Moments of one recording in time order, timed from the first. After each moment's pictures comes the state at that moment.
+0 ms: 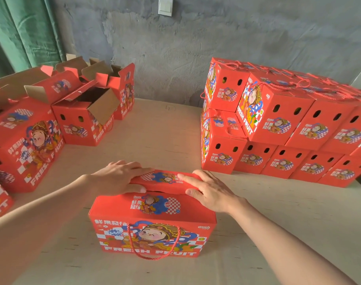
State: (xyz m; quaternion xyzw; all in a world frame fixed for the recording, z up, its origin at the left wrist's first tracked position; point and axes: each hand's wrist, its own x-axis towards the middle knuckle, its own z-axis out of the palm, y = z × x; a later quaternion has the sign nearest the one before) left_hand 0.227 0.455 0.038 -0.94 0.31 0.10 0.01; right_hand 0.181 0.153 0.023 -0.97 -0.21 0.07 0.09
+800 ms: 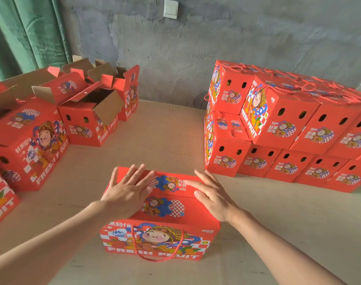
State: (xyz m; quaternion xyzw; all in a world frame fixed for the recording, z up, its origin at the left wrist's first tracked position) left_hand 0.184 0.432 0.003 -0.98 0.17 0.02 -0.03; right_hand 0.170 0.156 0.010 -0.95 -0.20 0.01 0.24
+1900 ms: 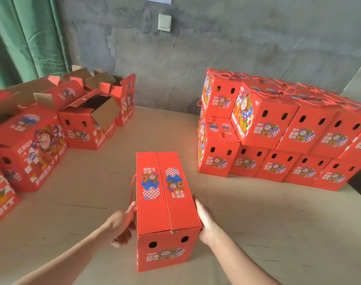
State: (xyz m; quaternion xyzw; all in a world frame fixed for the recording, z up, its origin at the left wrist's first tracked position) left_hand 0.129 0.416 -0.034 -0.81 -0.19 0.26 -0.49; right_hand 0.111 0.190 -0.010 -0.62 0.25 0.16 0.73
